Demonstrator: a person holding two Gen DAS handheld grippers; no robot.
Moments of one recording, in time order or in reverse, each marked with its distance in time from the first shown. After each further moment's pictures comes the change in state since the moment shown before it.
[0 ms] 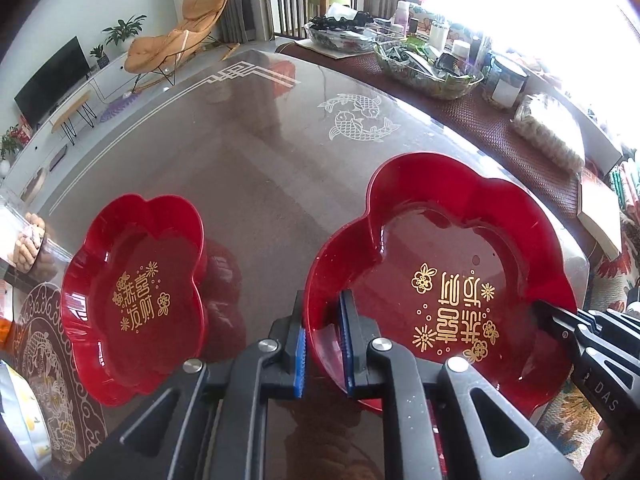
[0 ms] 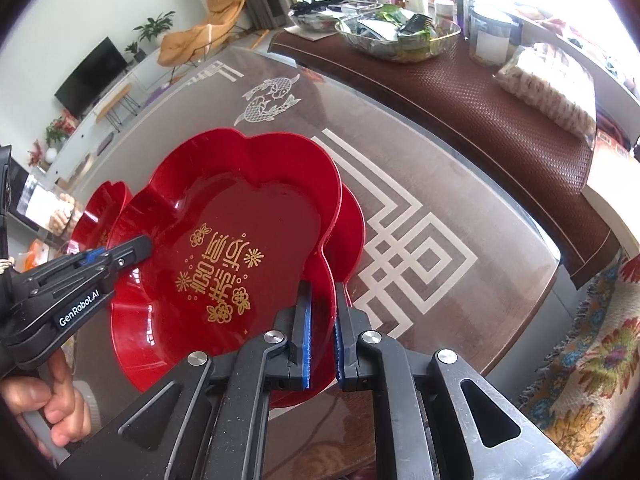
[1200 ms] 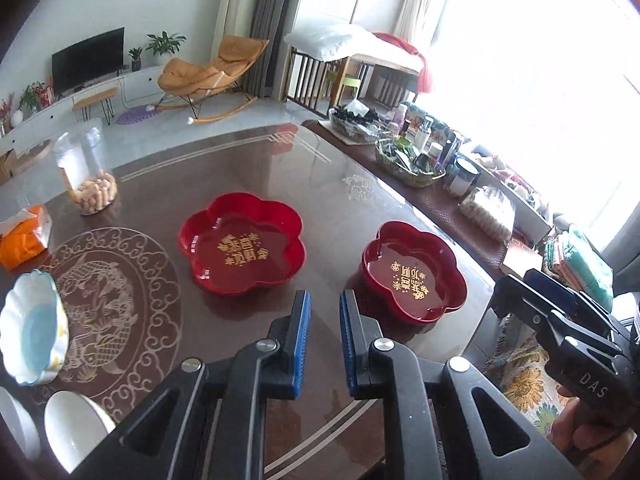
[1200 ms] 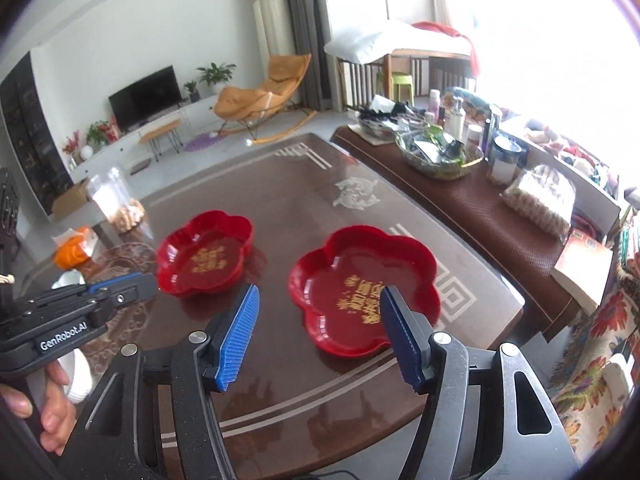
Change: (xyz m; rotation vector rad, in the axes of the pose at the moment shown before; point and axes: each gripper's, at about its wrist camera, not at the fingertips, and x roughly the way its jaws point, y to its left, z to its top) left arm -0.216 0.104 -0.130 -0.195 -0.297 -0.151; right arm -0.156 0.131 -0.073 -0.201 -0.369 0.046
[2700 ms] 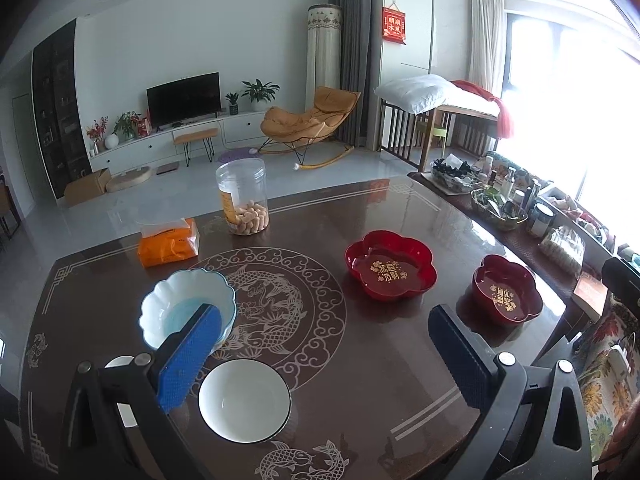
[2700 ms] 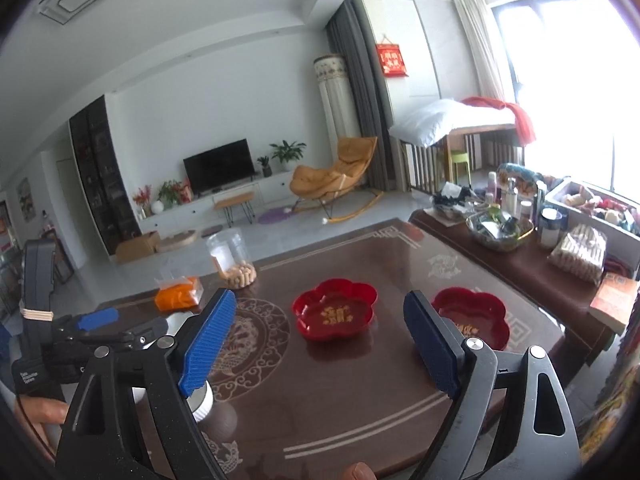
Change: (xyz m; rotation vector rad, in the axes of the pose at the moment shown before) left arm -0.133 0.078 -0.041 -0.049 -0.165 0.333; right arm -0.096 0.097 -0.018 -0.051 -0.229 0.168
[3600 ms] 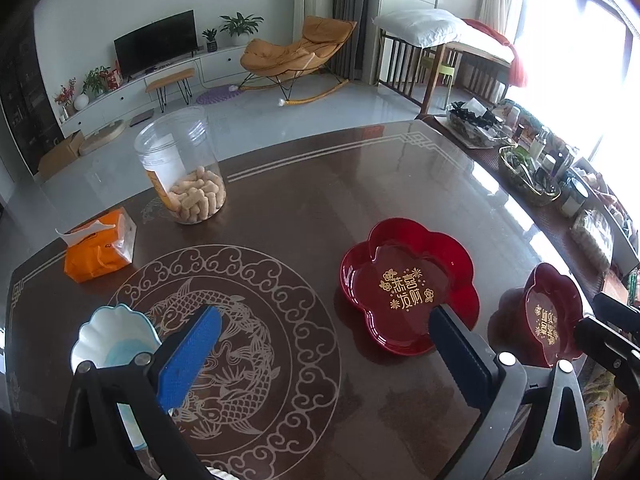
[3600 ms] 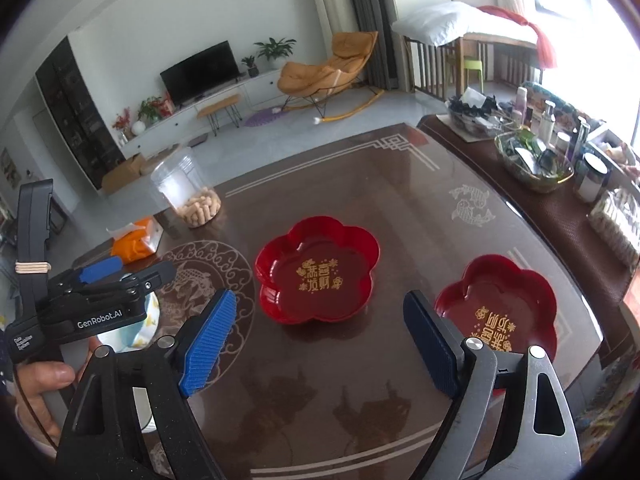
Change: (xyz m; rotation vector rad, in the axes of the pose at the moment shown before) left arm 0.229 -0.015 0.078 0.015 0.290 -0.026; right arm 0.203 -0.043 0.028 0.043 0.428 0.037
